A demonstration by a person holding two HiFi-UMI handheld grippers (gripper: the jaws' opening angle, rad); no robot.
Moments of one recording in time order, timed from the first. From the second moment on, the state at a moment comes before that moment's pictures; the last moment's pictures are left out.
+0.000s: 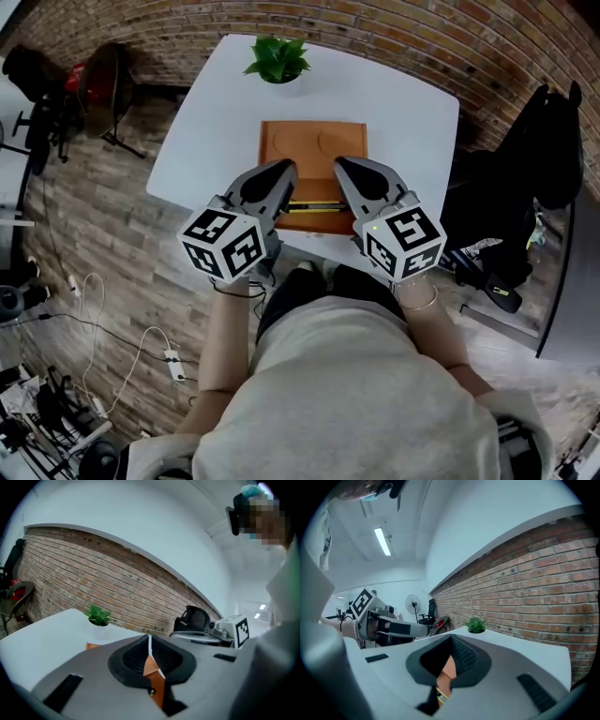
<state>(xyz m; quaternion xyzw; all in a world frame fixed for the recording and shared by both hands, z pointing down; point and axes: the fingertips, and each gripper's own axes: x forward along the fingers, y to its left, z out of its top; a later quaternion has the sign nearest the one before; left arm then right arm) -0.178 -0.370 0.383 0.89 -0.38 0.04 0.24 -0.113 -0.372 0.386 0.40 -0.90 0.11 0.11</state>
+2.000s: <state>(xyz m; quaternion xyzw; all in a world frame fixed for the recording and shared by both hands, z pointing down) -0.182 -0.331 0.402 0.85 -0.48 0.13 0.17 -0.135 -0.339 0.393 0.38 -0.91 0.11 0.12</state>
